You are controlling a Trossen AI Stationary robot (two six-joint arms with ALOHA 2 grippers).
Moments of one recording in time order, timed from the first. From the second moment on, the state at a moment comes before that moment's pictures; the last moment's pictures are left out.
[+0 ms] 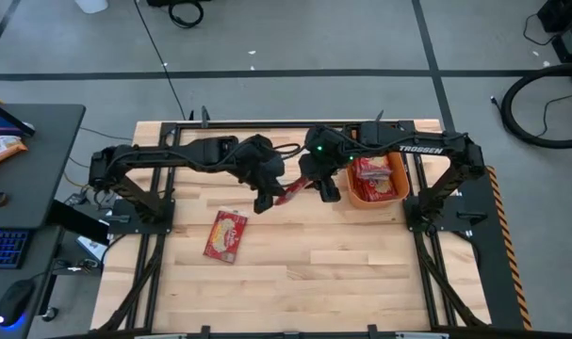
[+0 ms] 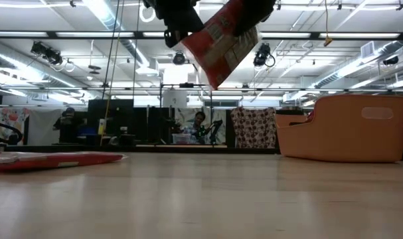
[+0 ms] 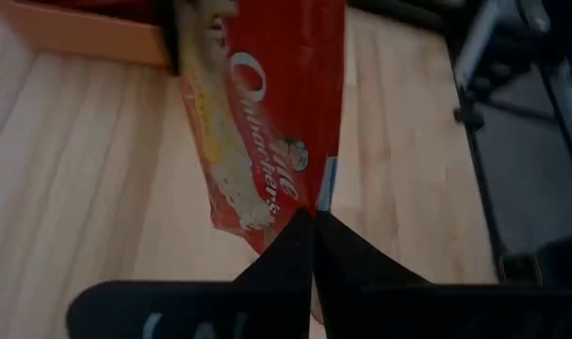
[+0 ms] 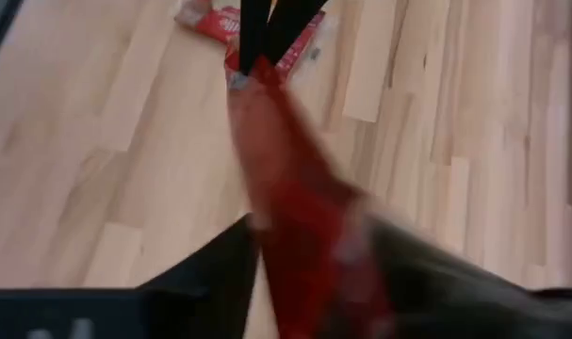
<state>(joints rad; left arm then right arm) 0.12 1.56 1.41 -0.60 0.26 -0.14 -0.13 1.61 1.62 -0.97 -0.17 -0.31</state>
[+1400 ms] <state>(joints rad) -0.14 1.55 0.94 -0.32 -0.50 0.04 -0.09 1.57 1.55 -1.02 -0.07 -0.01</state>
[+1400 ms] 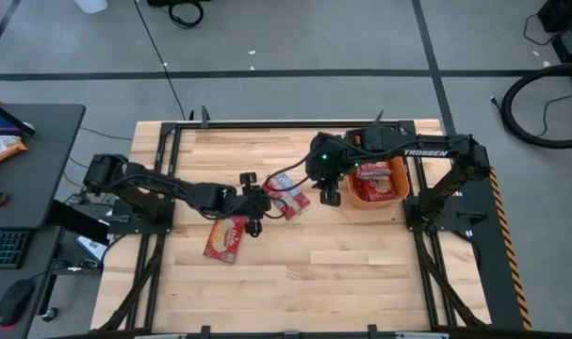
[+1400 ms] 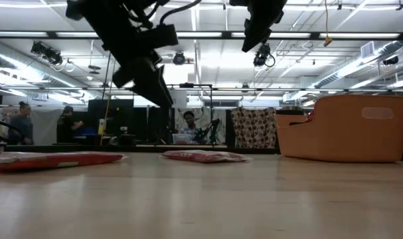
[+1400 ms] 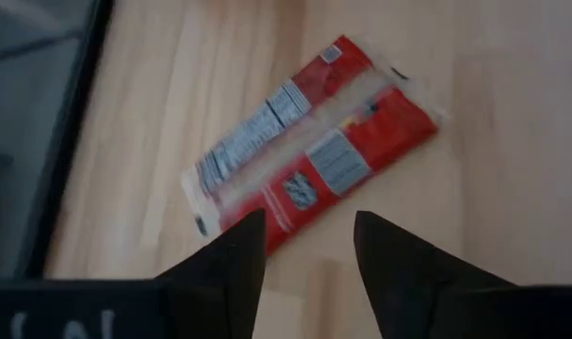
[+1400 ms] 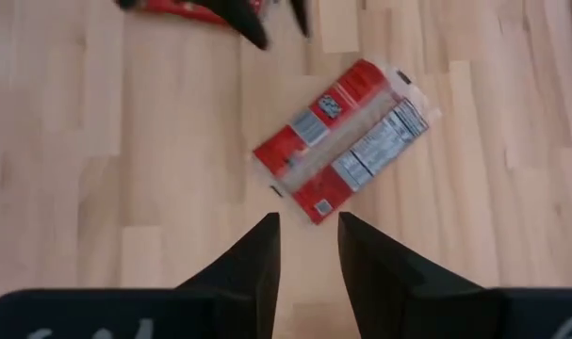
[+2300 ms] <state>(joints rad) 0.13 1.85 1.03 -0.31 -0.24 0.88 0.05 1.57 1.55 -1.02 -0.01 0.38</state>
